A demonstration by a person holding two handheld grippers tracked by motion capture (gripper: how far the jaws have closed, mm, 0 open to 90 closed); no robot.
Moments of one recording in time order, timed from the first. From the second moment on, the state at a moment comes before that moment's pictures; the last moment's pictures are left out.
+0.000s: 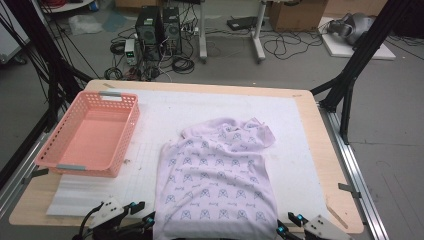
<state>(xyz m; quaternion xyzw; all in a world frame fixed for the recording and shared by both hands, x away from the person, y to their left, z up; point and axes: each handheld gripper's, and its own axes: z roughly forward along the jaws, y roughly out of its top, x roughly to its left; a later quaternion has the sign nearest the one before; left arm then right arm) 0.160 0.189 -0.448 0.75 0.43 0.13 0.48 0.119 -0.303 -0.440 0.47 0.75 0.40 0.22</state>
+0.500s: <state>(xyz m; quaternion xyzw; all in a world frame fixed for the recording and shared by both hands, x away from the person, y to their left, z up) 0.176 0.168 -0.455 0.80 0.39 0.15 0.44 0.156 -0.289 -0.447 0.45 0.79 0.37 0.18</state>
